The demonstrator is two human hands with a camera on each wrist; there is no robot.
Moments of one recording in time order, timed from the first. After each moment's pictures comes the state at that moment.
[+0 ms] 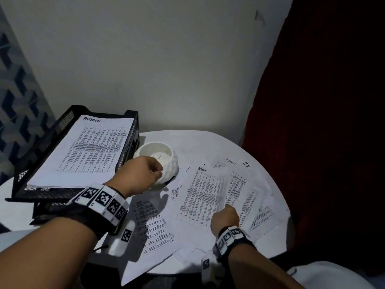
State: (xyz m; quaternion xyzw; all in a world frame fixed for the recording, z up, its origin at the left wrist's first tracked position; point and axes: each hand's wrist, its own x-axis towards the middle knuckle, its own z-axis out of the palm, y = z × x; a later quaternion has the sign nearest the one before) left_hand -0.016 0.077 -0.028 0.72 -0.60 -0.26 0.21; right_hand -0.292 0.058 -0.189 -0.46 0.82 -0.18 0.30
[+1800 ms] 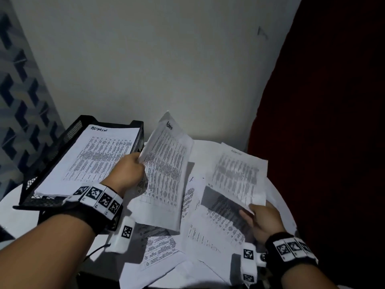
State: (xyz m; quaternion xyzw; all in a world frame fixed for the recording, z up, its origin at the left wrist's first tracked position) left_hand 0.007 0.065 -0.014 0.74 -0.48 -0.33 0.35; right_hand -0.358 0.051 -0.096 -0.21 0.61 -0.51 0.57
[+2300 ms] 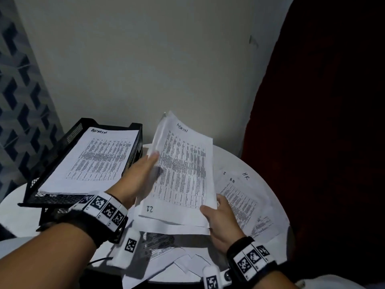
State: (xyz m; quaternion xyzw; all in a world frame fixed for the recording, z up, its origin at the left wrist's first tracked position) left_hand -0.015 0.096 -0.020 0.57 -0.39 -0.54 0.48; right_hand -0.258 0.105 -0.096 -0.36 0.52 -0.44 0.64
